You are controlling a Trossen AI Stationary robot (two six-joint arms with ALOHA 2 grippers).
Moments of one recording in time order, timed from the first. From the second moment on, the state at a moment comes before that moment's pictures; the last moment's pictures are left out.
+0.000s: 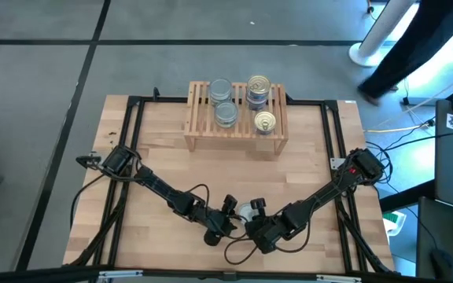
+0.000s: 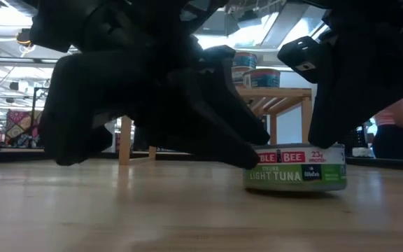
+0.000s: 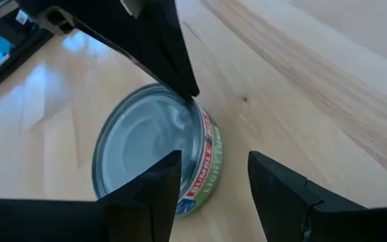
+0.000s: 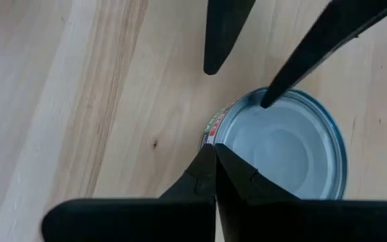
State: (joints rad) left arm -0.45 2.05 1.12 0.27 -0.30 0.35; right arm 0.61 1.90 1.25 -0.46 0.30 0.28
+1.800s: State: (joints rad) left arm -0.52 2.05 1.12 0.28 -0.48 0.25; right arm 0.61 1.90 1.25 -0.47 0.29 0.28
